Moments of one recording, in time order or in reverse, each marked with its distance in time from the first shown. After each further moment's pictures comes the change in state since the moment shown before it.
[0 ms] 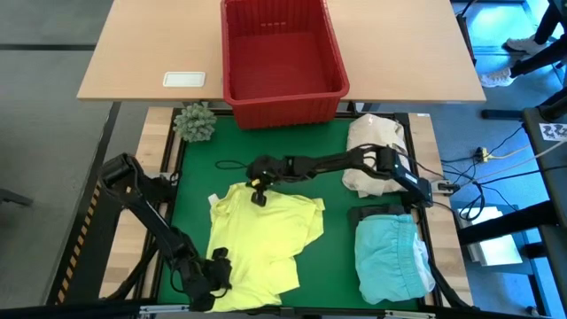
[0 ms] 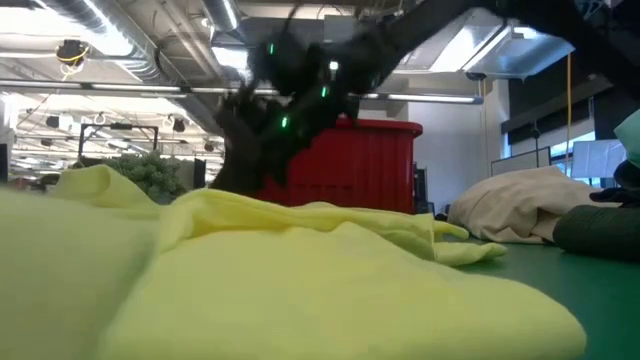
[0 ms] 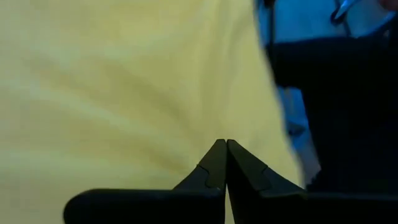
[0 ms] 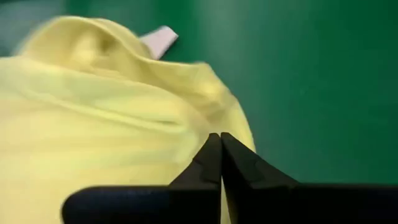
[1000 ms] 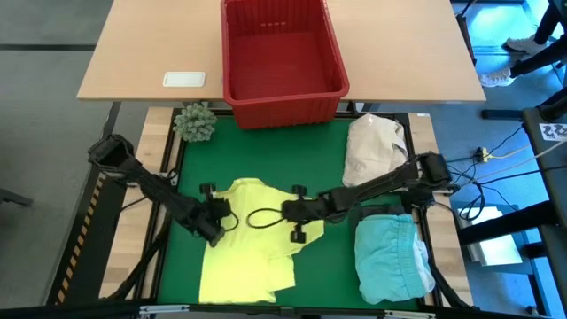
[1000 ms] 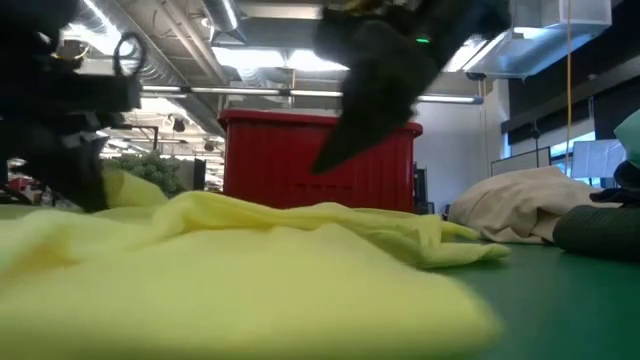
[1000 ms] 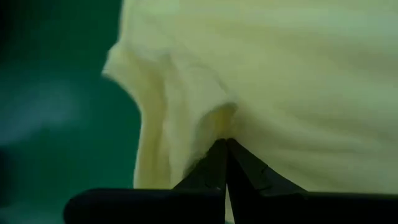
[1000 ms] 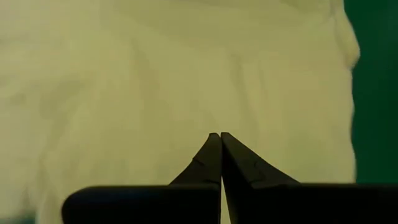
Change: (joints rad) left arm 0.347 -0.263 -0.129 -0.803 -0.291 0.133; right arm 0.319 -0.412 -0.419 -0.151 0.290 0.068
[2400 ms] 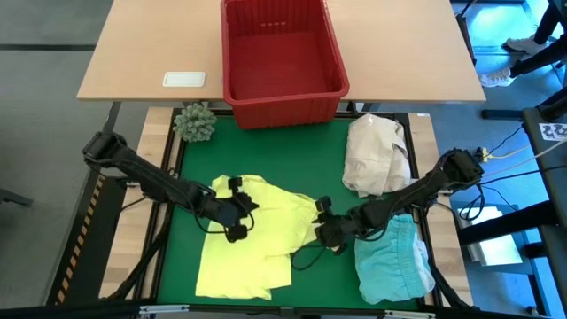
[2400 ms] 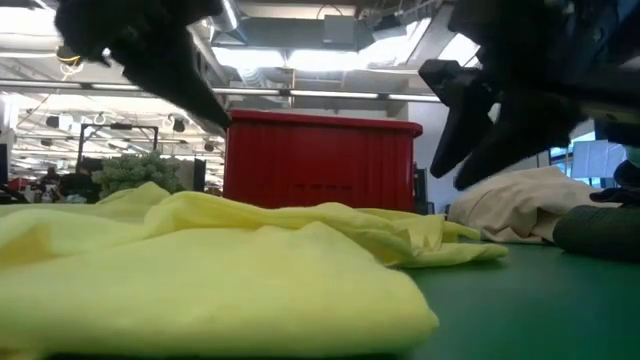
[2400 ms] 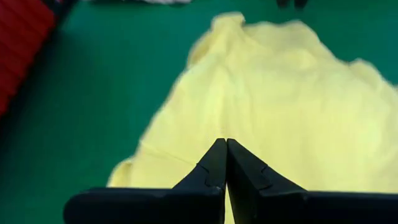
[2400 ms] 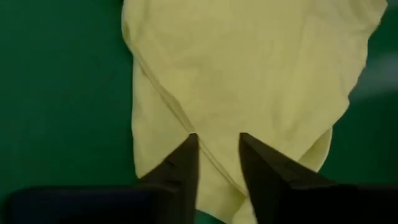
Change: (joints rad) left arm 0.178 -0.088 0.102 0.494 0.007 0.448; right arm 0.214 -0.265 -0.316 -0.092 0.186 -0.369
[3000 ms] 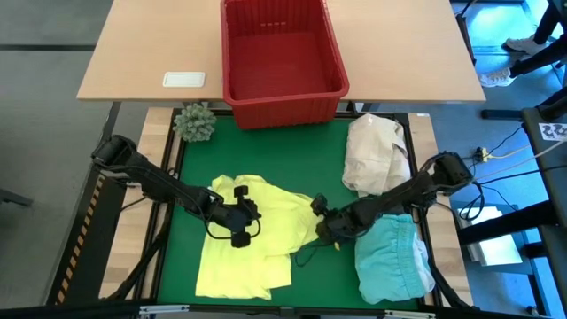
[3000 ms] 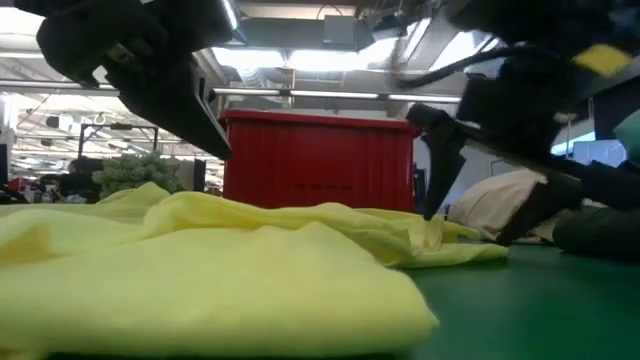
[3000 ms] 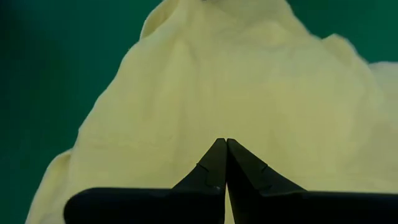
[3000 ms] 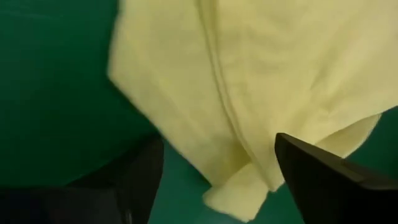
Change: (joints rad) left arm -0.001 0.129 0.000 0.073 0.125 -0.055; right arm -0.064 0.110 0.003 -0.128 0.022 -0.349
